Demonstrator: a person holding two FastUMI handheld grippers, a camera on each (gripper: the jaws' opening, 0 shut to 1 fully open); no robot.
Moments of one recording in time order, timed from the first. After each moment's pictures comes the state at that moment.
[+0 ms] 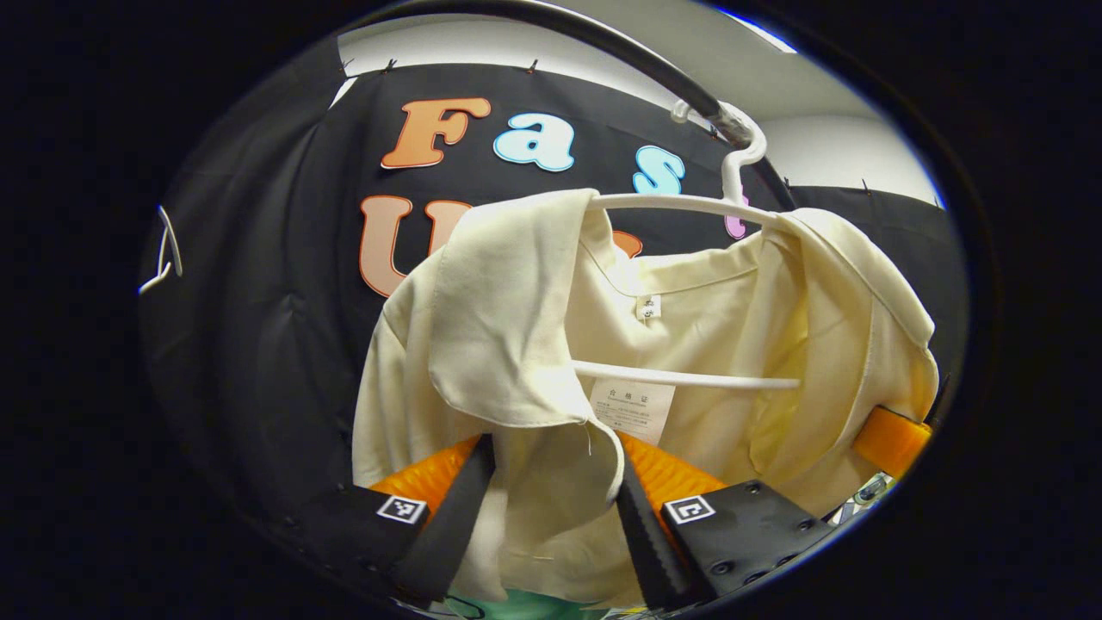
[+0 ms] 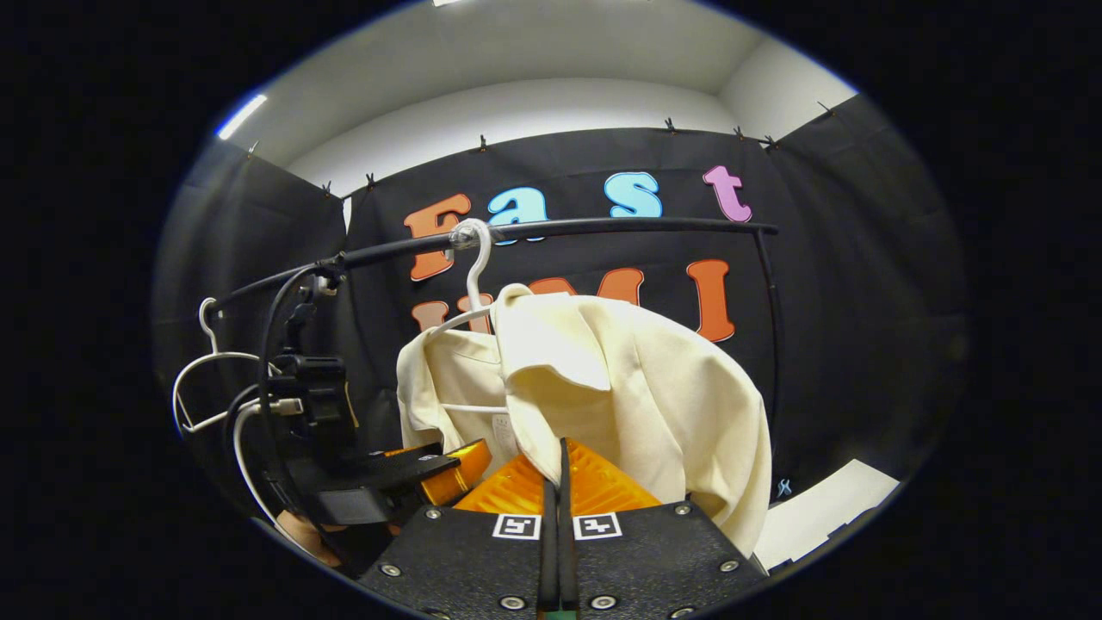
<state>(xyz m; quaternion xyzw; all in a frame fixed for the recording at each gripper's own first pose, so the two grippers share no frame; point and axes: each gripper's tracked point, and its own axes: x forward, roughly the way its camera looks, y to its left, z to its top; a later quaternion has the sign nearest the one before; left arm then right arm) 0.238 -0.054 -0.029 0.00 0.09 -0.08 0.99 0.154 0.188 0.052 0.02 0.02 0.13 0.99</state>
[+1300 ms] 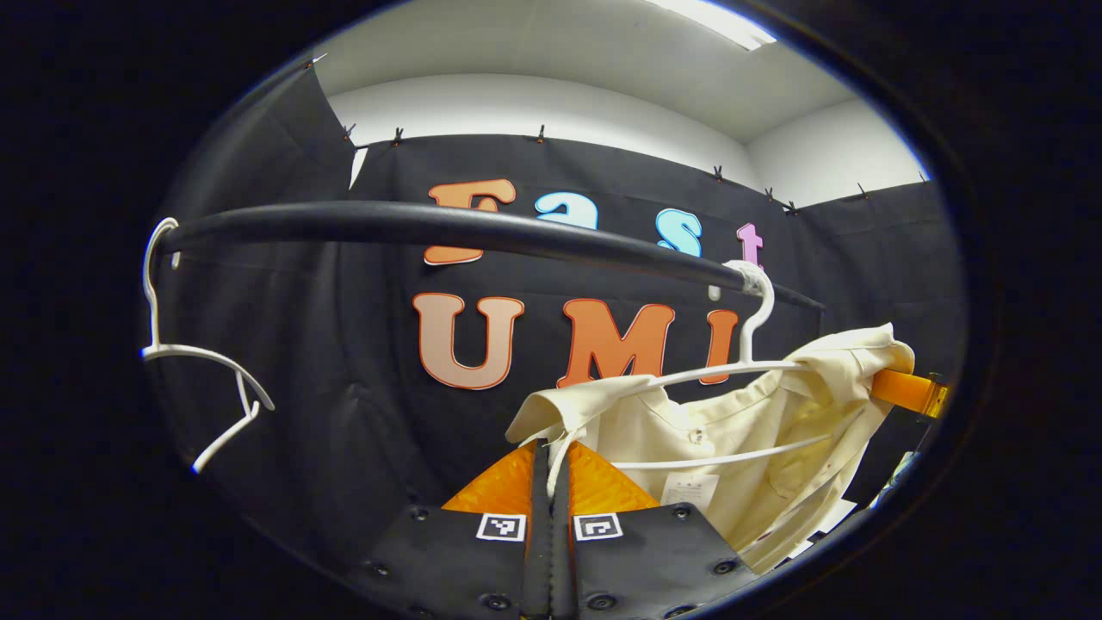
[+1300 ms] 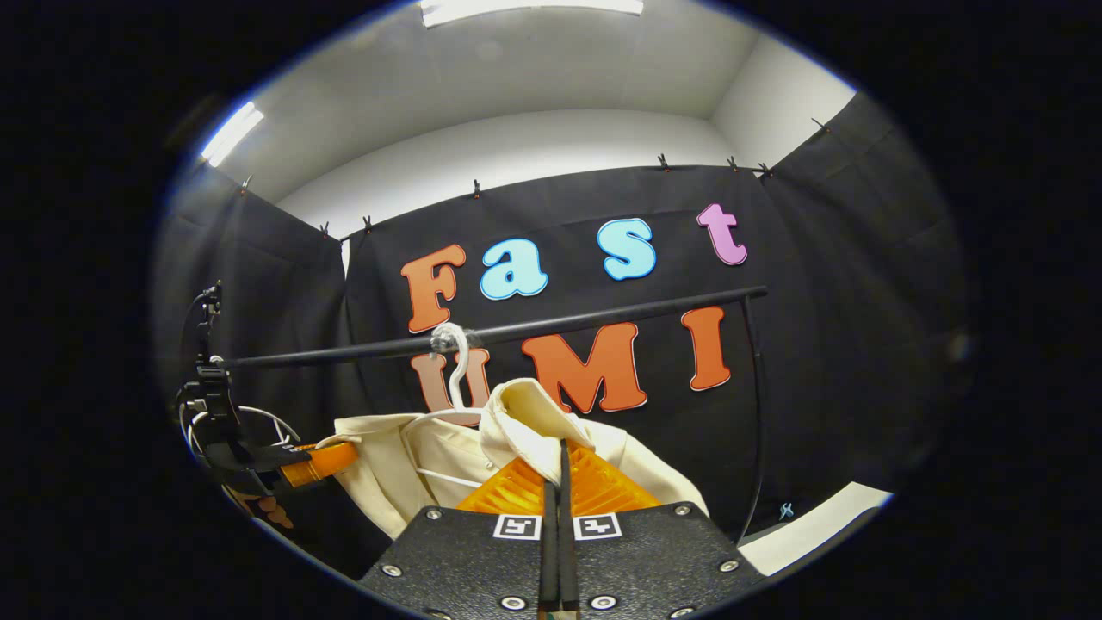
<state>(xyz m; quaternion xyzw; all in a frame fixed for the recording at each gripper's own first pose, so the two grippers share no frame) 0.186 0.033 0.110 0.05 -0.02 -0.03 1.00 0.160 0.151 0.149 0.03 -0.05 0.12 0.99</state>
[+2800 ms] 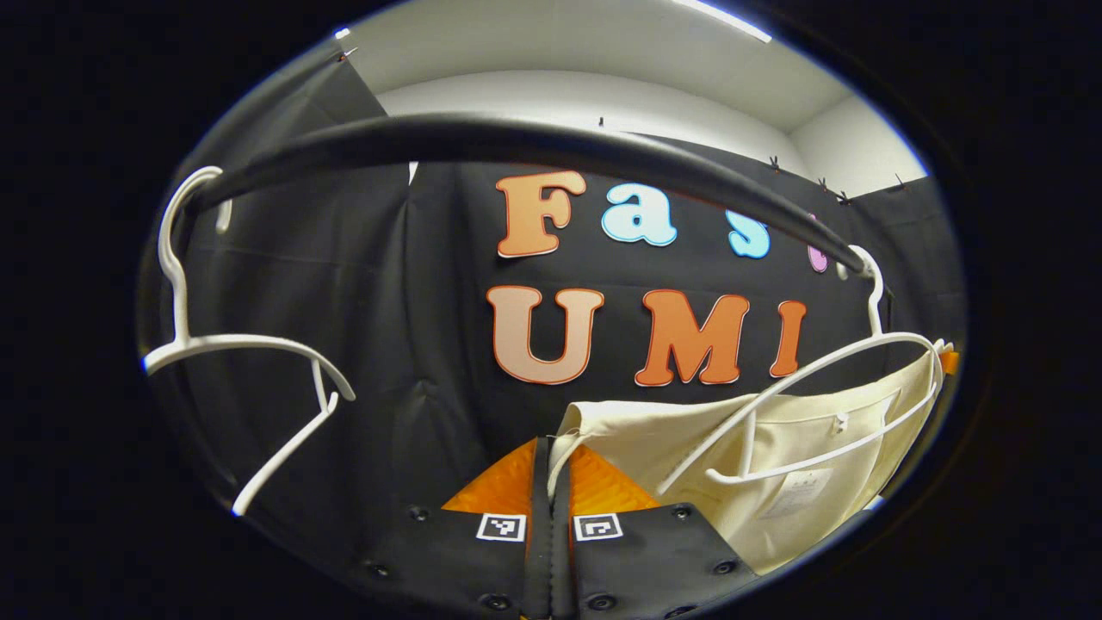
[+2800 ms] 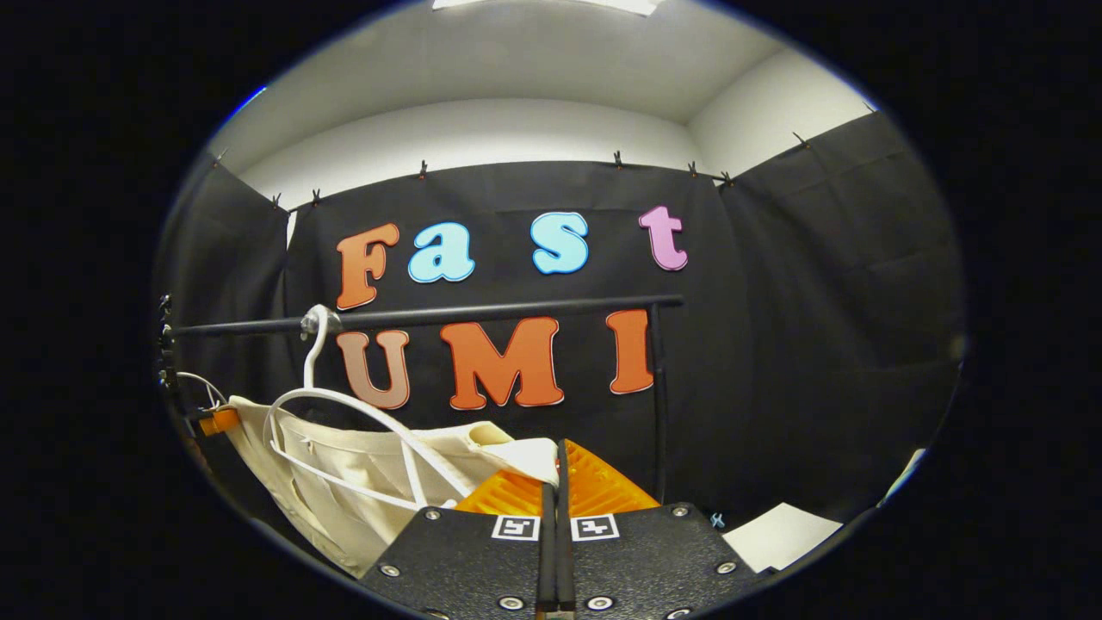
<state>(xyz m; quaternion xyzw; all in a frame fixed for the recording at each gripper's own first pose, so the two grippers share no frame) 0.199 0.134 0.088 0.06 0.00 0.06 1.00 0.201 0.045 0.117 0.00 -0.01 0.04 1.00</state>
